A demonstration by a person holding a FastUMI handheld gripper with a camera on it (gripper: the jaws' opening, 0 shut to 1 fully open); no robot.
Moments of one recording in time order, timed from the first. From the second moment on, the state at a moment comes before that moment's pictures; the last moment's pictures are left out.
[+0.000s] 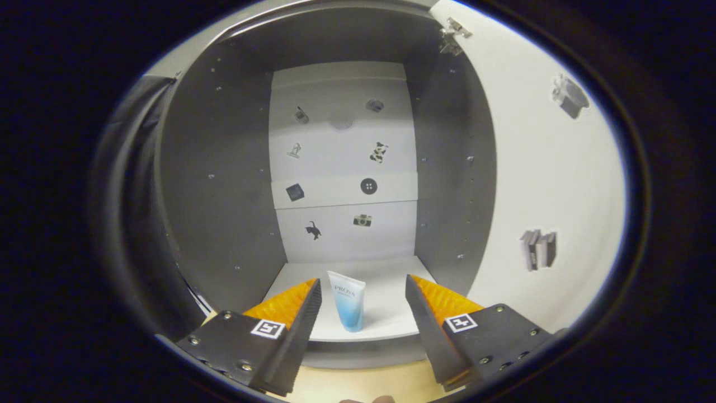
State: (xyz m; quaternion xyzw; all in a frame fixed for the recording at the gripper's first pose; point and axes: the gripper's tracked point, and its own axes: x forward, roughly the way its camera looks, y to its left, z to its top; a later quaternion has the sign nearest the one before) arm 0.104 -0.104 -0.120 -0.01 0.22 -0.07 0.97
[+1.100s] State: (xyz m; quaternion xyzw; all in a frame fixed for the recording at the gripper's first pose) arm -0.169 -0.213 -0.062 -0.05 0.22 -0.26 0.94
